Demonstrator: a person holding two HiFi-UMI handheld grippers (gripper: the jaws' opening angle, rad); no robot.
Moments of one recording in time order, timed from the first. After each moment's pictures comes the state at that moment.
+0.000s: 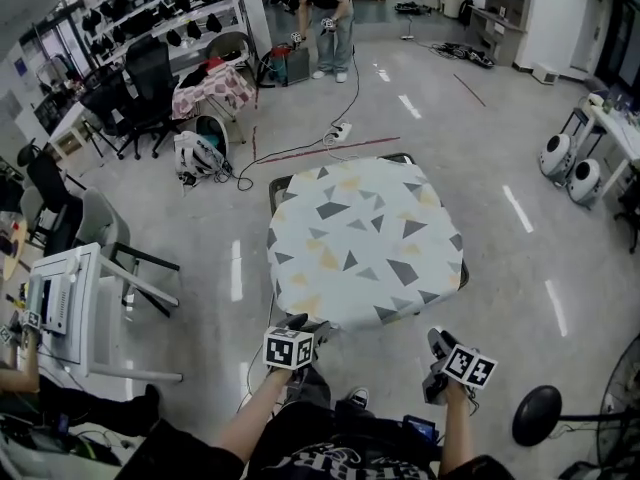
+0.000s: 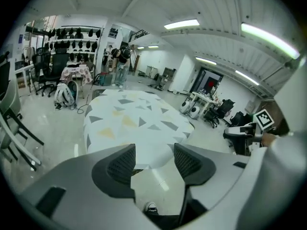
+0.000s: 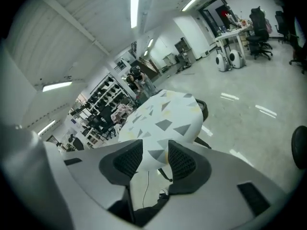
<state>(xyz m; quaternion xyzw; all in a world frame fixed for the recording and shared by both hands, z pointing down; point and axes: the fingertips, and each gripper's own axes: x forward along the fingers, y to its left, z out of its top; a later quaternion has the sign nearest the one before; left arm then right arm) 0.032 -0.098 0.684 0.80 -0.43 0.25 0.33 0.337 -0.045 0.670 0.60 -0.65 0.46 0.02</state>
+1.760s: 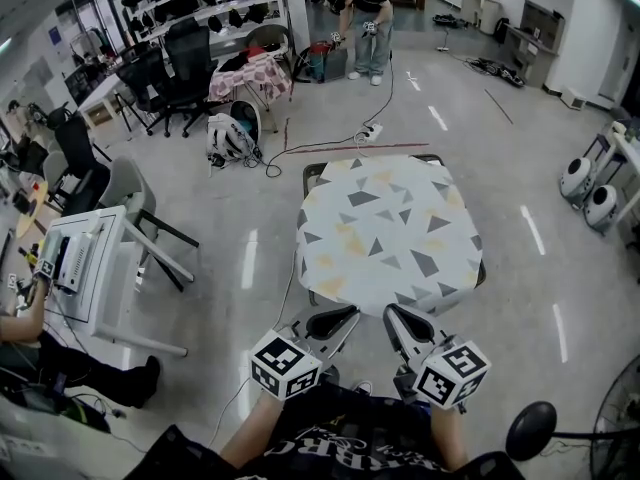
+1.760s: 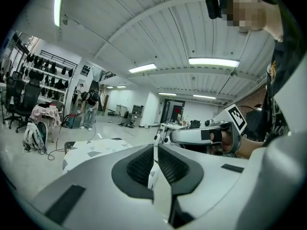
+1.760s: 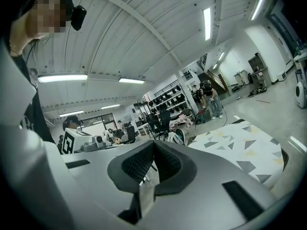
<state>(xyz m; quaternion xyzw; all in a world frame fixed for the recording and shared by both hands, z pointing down) 0.060 0.002 0.462 0.93 -0.34 0.06 0.14 0.112 0.000 0.452 0.35 -0.91 0.23 -0.01</state>
